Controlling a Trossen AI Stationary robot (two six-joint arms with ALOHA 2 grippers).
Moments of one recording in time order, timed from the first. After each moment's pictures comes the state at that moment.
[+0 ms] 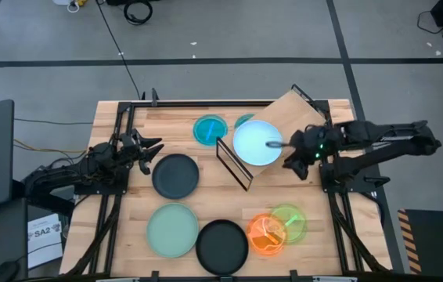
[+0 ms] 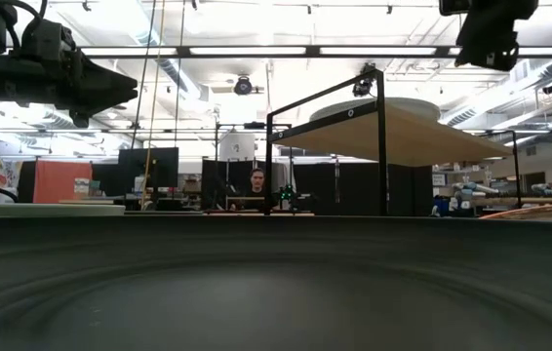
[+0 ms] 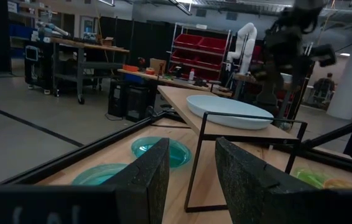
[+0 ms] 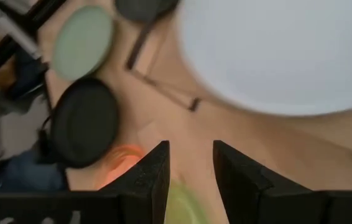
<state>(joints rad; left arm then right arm) 0.23 0.01 0.01 0.12 -0.18 -0.17 0.10 0.88 0.93 -0.87 -0.02 0.70</state>
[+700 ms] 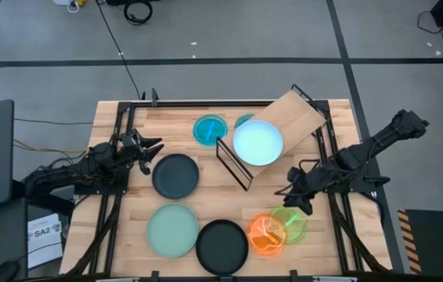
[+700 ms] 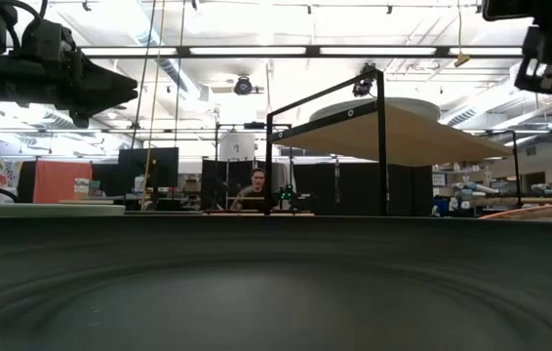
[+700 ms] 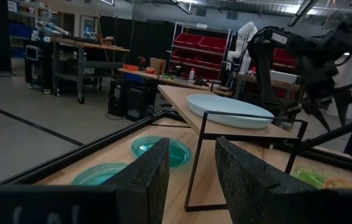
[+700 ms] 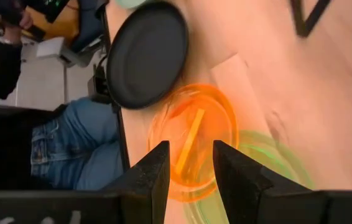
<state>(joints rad) 0.23 0.01 0.01 0.12 -0.18 -0.17 0.50 0.91 0.65 -0.47 0.01 0.98</state>
